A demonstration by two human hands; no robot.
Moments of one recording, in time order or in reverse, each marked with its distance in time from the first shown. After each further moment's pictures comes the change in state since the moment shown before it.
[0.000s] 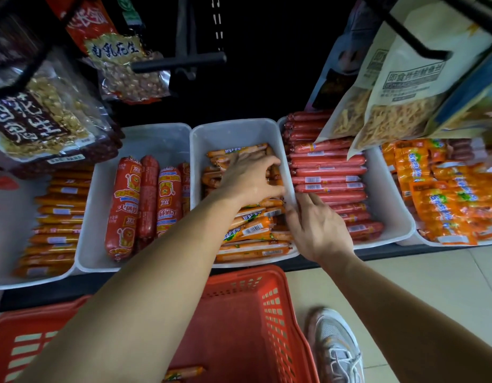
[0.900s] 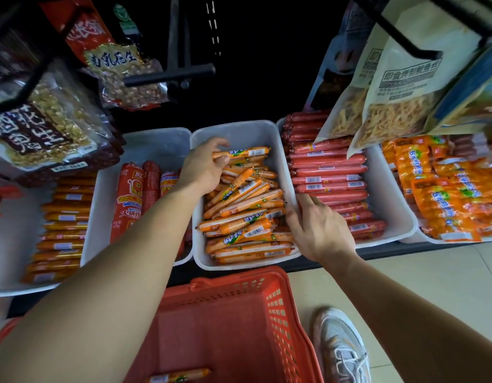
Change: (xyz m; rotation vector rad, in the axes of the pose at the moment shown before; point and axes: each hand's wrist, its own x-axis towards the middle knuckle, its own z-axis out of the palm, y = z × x) left_hand -0.016 -0.066 -0.033 -0.404 0.179 -0.311; right_hand 0.001 0.003 0.003 -0.002 0.016 -0.005
